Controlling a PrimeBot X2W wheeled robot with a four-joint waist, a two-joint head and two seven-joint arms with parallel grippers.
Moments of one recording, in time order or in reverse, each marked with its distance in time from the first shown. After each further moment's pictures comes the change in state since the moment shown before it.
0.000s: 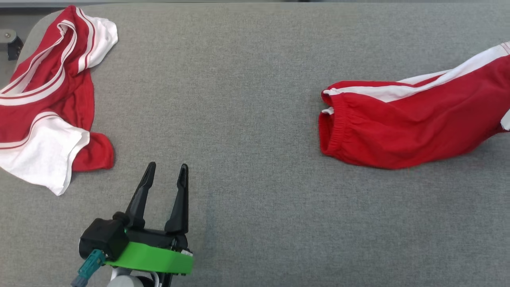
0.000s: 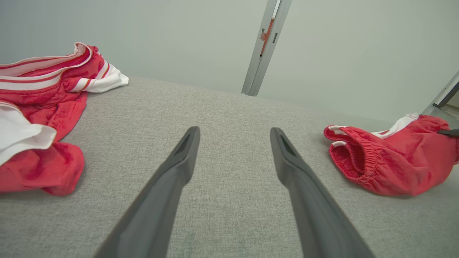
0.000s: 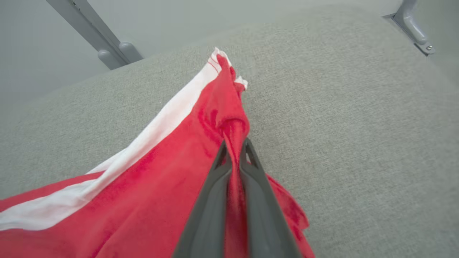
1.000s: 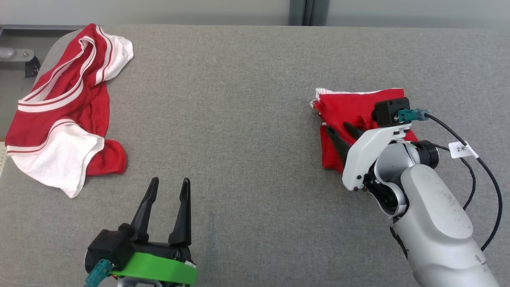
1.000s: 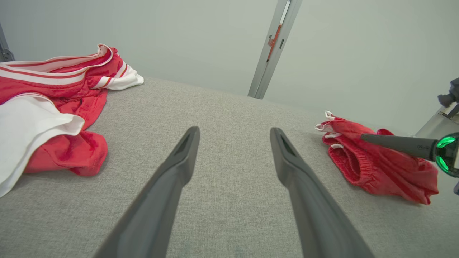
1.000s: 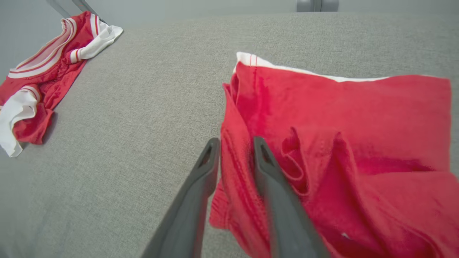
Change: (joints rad) left arm 0.045 -0.029 0.021 0.036 0.014 0.000 0.000; right arm 0.174 0.230 0.579 -0.200 0.149 0.000 -0.074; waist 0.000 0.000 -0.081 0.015
